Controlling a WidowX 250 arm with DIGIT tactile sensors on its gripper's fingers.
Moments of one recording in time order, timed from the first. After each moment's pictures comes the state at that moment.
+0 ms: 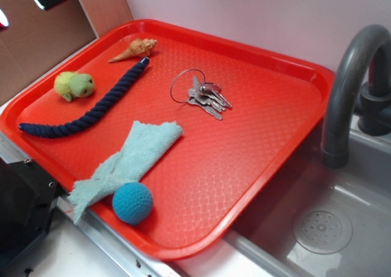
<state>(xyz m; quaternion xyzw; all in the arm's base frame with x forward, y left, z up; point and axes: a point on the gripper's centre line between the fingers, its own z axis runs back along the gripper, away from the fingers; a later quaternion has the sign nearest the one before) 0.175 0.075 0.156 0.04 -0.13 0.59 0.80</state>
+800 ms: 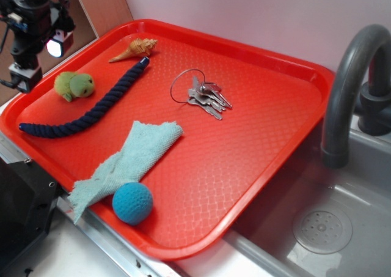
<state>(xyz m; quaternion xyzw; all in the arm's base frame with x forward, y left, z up) 0.169 0.117 0.071 0.20 -0.12 0.84 0.48</state>
